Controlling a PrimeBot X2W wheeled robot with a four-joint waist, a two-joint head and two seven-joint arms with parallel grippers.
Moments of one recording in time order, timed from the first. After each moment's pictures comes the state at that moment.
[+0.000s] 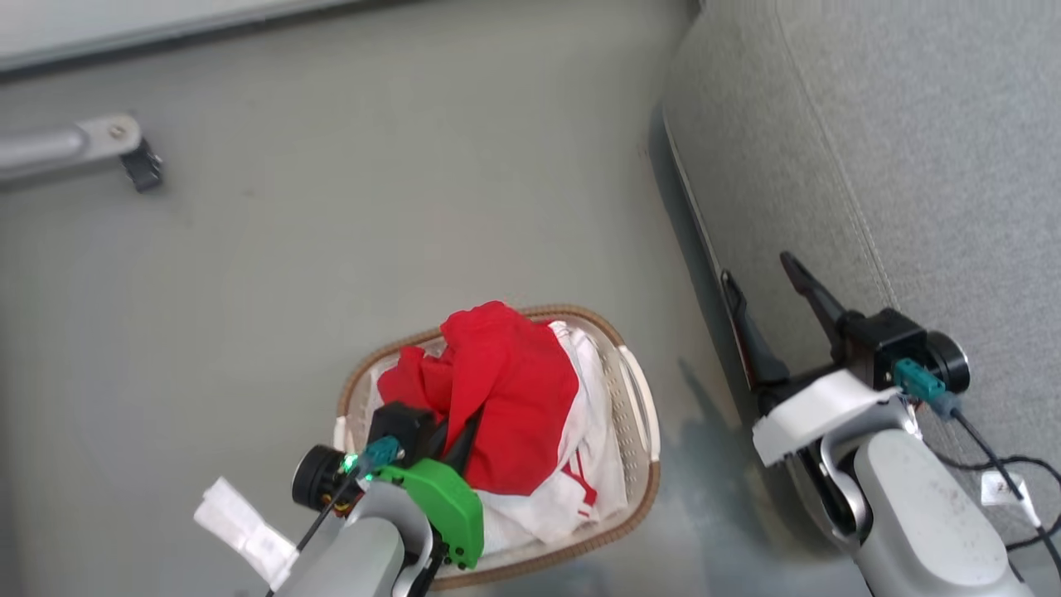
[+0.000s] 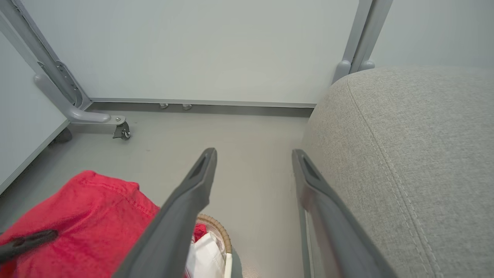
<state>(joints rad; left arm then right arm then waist) -0.45 0.06 -0.67 0.83 -0.47 -0.13 -0.26 -0.36 -0.14 0.23 0.32 0.23 0.13 -0.26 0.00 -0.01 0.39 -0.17</state>
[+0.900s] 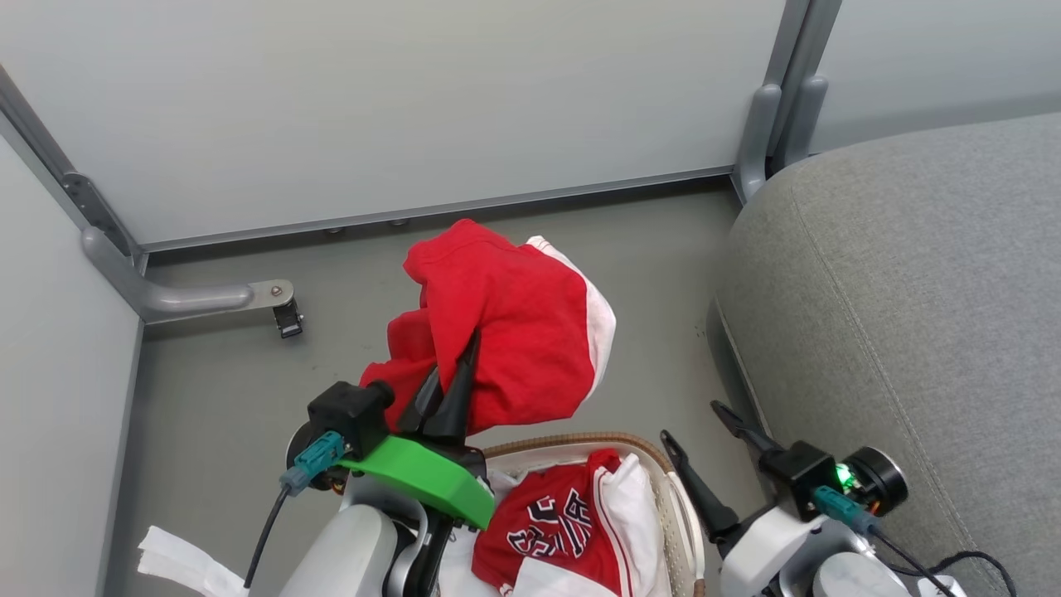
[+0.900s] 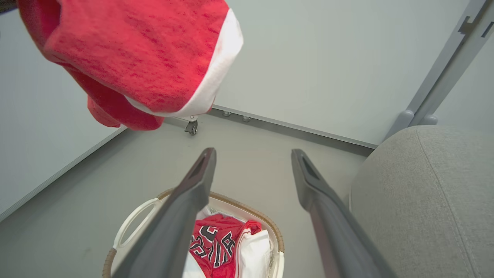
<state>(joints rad) -0.29 0.05 -0.47 0.37 -0.51 -0.13 -0.26 -0.18 -0.18 0.41 0.35 0.19 0.13 -0.26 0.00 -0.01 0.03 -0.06</state>
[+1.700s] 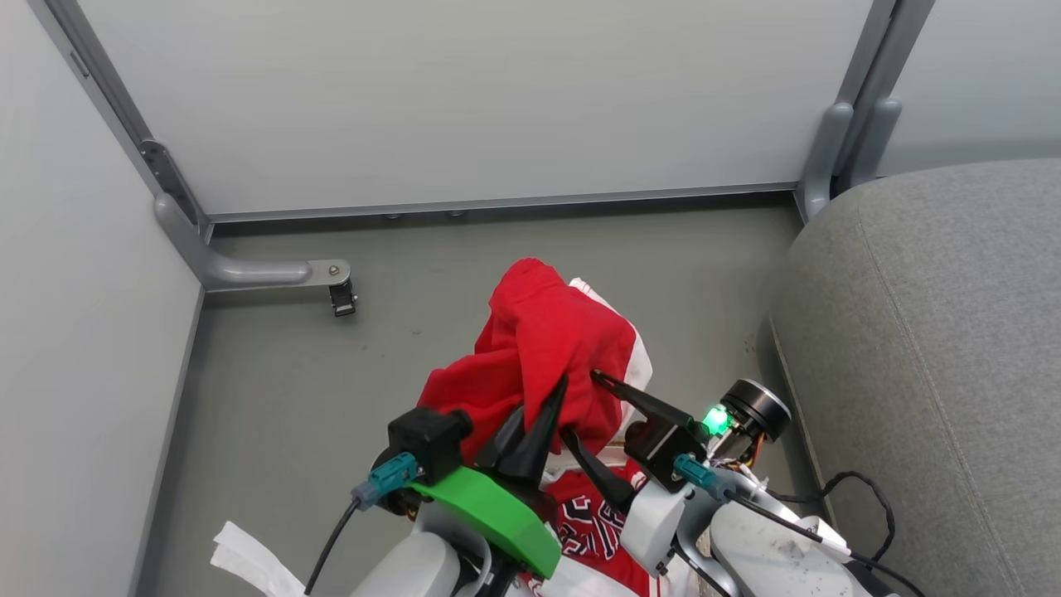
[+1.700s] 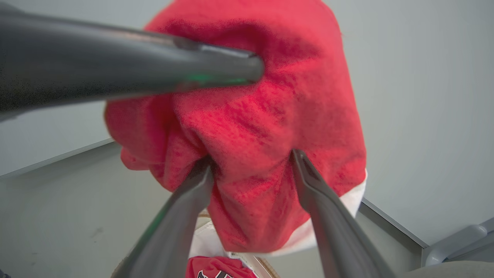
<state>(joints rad) -0.30 0.05 -0.68 0.38 -0.66 -0.13 -0.26 -0.42 -0.07 0.63 0.53 0.02 0.13 -0.26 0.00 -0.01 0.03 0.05</state>
